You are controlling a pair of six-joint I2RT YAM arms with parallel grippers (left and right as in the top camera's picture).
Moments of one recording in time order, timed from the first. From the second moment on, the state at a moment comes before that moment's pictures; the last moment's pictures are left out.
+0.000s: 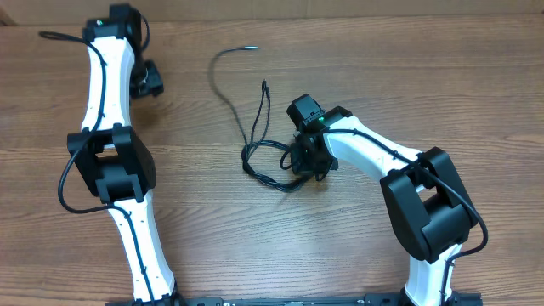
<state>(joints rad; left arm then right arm) 0.12 2.45 2.42 -1.44 -0.14 -0.33 0.54 2.03 1.35 -0.84 -0.10 0.46</state>
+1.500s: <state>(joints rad) -0.01 2.17 2.18 -1.62 0.27 -0.18 0.50 2.04 1.87 -1.42 -0.25 0.28</state>
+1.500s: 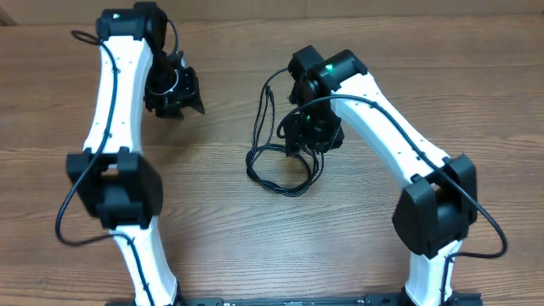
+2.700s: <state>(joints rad) 0.09 1.91 1.31 -0.96 0.59 -0.35 0.59 2.01 1.35 -0.76 -0.59 0.43</state>
